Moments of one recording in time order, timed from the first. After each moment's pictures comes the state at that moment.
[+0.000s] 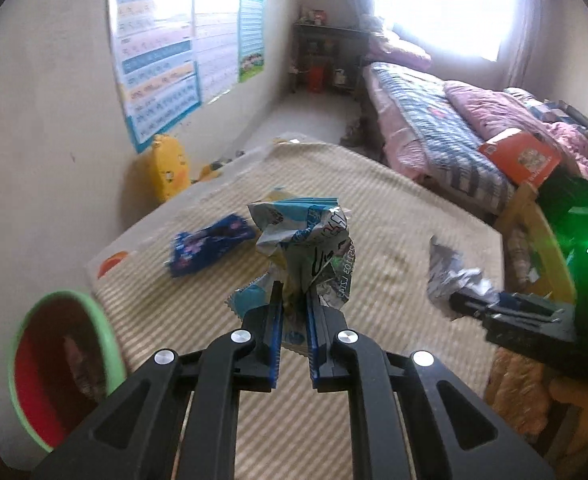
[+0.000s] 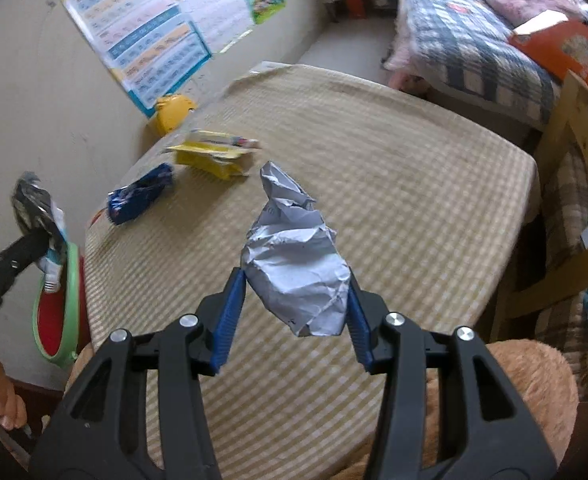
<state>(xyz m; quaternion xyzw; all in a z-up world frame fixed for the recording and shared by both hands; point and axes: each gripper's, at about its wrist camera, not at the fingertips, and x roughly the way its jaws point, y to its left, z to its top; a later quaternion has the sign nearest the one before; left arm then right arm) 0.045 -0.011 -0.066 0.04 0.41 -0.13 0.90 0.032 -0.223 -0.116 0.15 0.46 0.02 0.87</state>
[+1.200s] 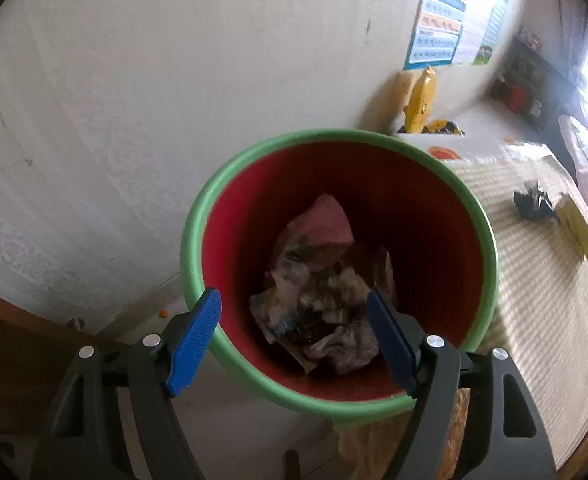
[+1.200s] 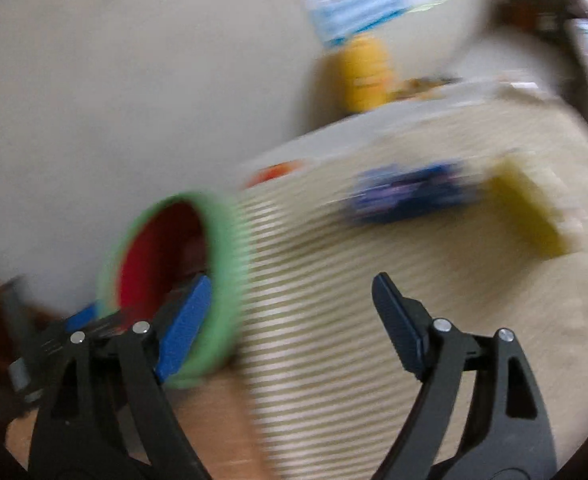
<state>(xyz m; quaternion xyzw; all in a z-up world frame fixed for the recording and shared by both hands) 0.019 0.273 -0.169 -0.10 0.49 0.16 0.85 0.166 -0.028 -0.112 0.03 0.51 0.15 0.85</state>
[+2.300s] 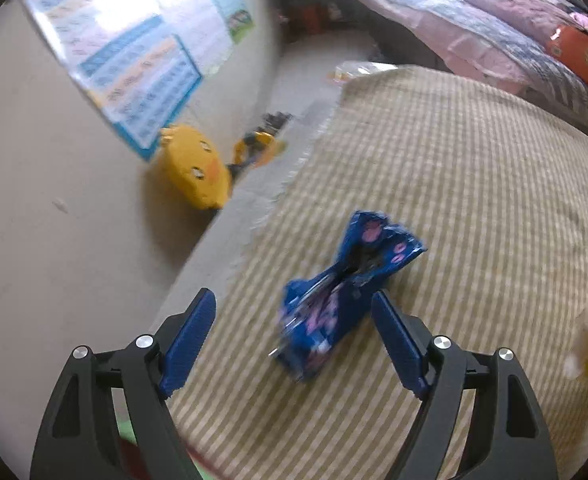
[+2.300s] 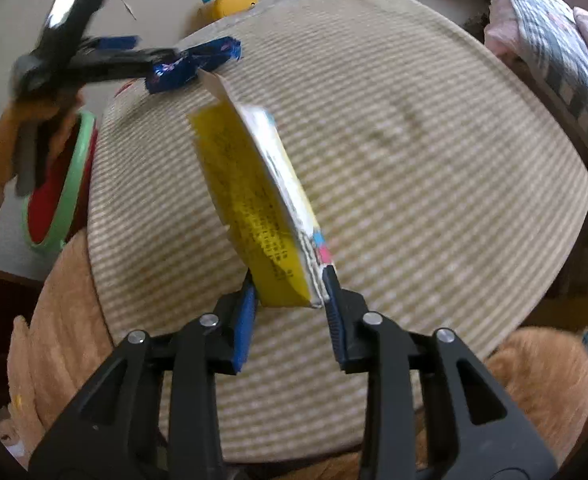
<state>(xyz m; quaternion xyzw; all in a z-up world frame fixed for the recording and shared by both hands) 0.232 0.022 -0.160 0.22 0.47 -0.12 0.84 0.030 -0.166 -0.148 0.05 0.58 0.11 0.80</state>
